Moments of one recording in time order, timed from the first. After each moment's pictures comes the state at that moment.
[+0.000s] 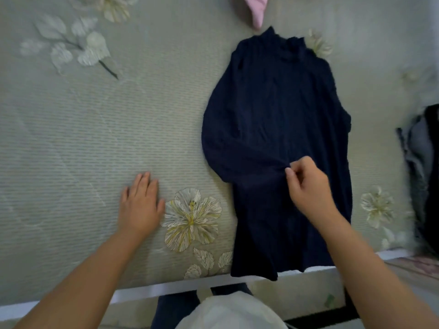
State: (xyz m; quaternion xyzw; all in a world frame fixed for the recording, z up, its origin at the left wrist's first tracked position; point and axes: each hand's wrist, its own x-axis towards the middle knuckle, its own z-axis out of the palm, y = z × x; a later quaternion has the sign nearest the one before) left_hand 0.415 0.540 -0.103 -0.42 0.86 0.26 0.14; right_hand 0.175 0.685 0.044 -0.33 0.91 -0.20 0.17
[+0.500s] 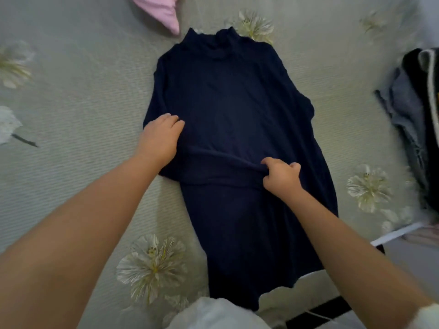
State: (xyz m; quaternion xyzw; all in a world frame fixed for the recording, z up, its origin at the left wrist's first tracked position) left_hand 0.137 0.477 -0.068 -0.17 0.97 0.14 0.11; right_hand 0.032 0.729 -0.047 -0.24 0.93 0.02 0.27
